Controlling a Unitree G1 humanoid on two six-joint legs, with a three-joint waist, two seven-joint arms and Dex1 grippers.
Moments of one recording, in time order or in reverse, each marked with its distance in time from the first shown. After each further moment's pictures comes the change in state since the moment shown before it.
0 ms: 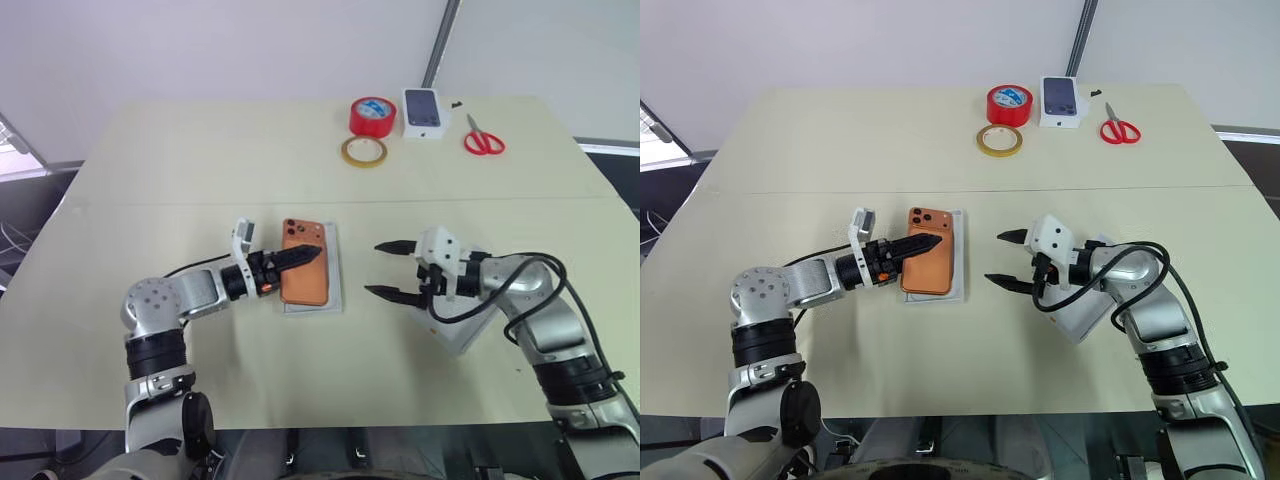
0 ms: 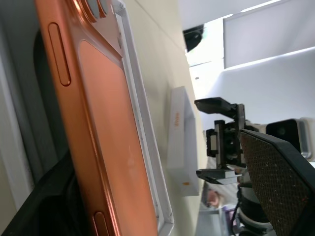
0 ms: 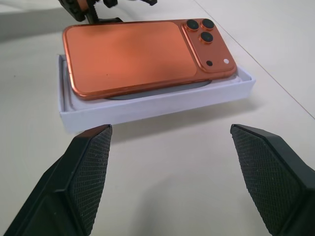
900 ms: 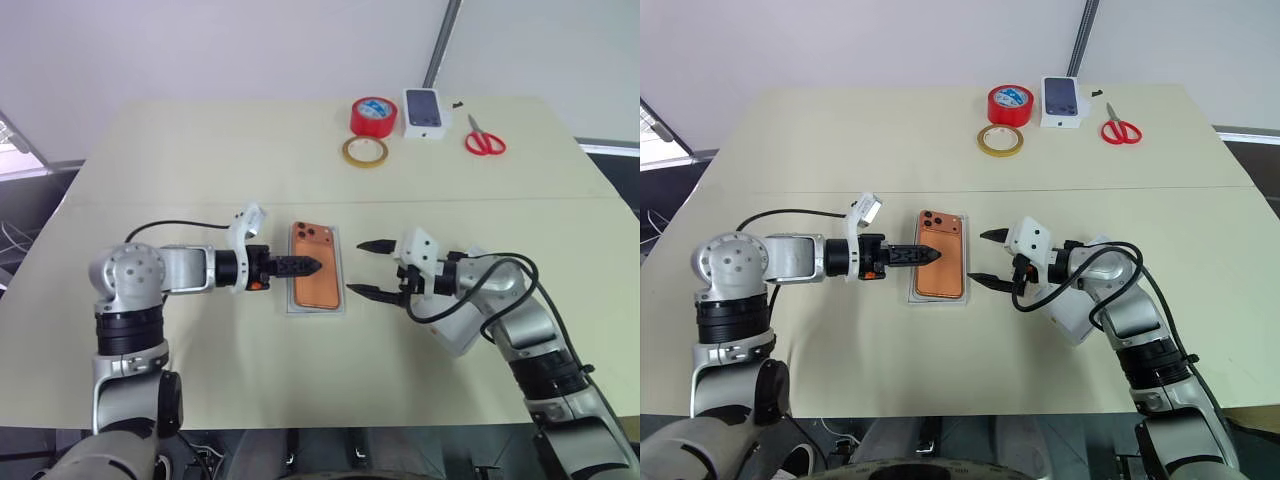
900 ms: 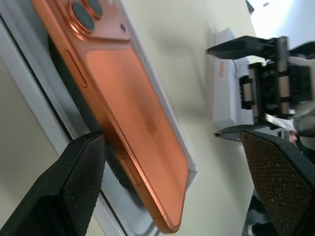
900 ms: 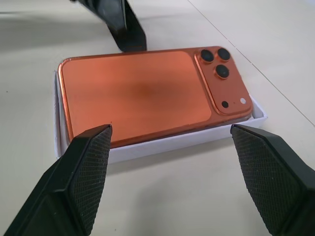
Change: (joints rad) left arm -0.104 0.221 -0.187 -0.160 0.031 0.131 -0.019; right arm -0.042 0.074 0.058 0.054 -0.040 -0.042 -0.035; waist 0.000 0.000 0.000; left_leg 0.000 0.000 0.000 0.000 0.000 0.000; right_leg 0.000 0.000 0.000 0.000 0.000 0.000
